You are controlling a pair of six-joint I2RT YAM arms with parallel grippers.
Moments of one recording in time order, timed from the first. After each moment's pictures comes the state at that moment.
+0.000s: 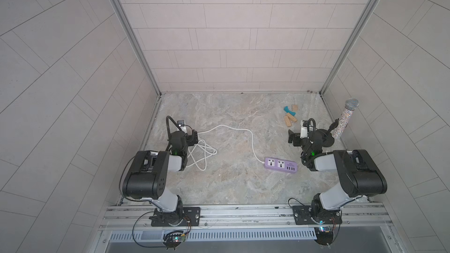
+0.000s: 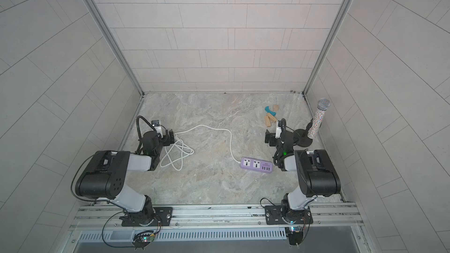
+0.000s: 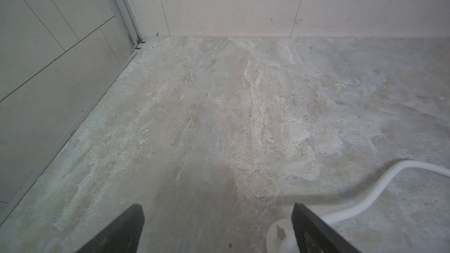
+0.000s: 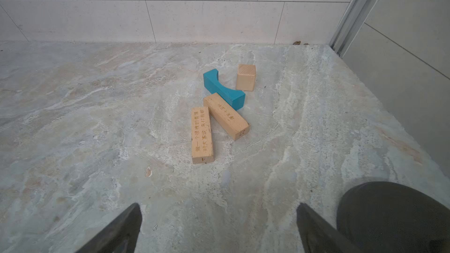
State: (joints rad) left arm -0.02 1.58 0.38 0.79 -0.16 -0.01; right arm -0.04 1.56 0.36 0.85 0.02 0.00
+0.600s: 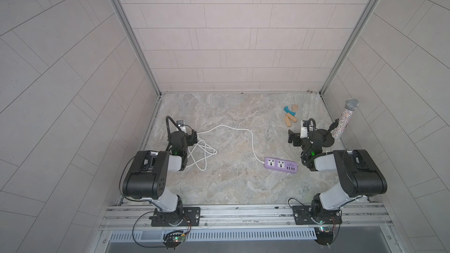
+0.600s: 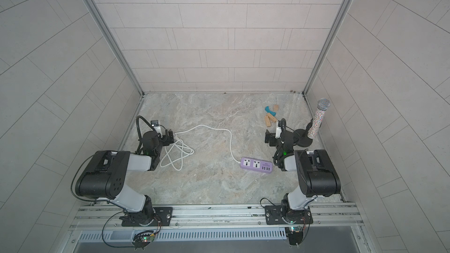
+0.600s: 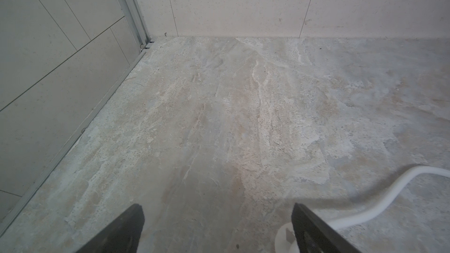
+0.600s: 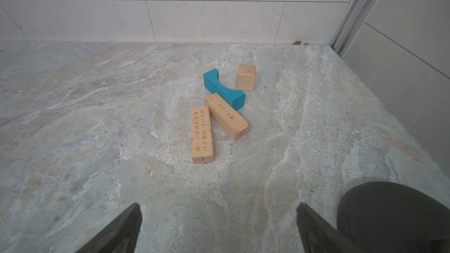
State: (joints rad) left arm -0.02 1.58 0.39 0.79 -0.19 -0.01; right arm -0.04 1.56 0.36 0.85 0.01 0.00
